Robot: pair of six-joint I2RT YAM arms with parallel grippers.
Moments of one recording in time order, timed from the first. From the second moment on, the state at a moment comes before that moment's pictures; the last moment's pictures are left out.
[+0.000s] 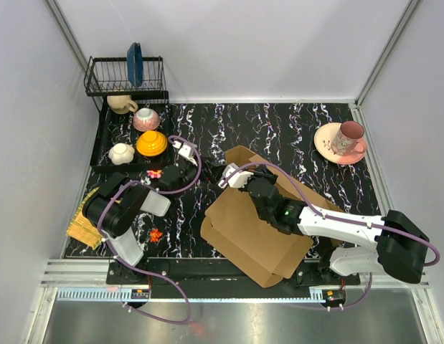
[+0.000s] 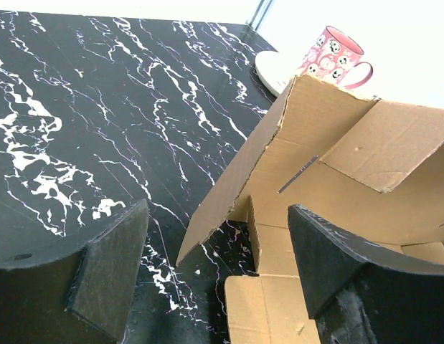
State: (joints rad) left arm -0.50 1.72 0.48 1.28 0.28 -0.45; right arm 1.04 1.27 0.69 0.26 0.82 -0.79
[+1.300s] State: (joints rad) left arm -0.54 1.57 0.52 1.21 0.38 -0.41; right arm 1.02 1.30 0.71 0.26 0.84 -0.78
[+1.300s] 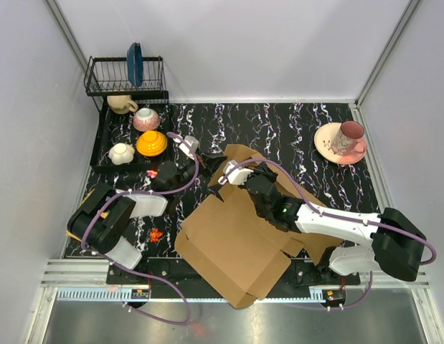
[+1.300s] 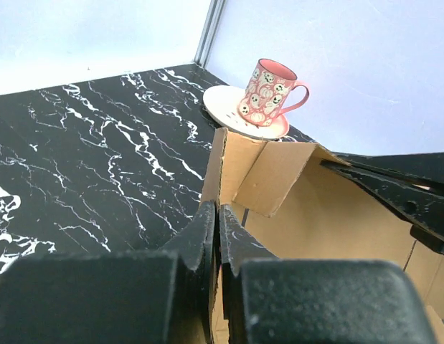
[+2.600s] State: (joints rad) left arm -0.94 1.66 0.34 1.47 -0.09 -0.33; right arm 1.04 1.30 0.72 0.22 0.85 -0.72
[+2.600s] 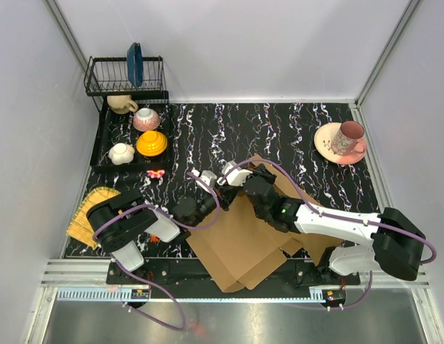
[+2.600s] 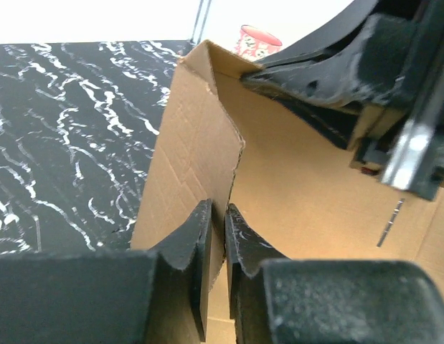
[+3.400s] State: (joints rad) left arm -0.93 1.68 0.28 1.32 -0.30 -0.29; right arm 1.10 1.28 0.75 0.11 0.85 -0.64
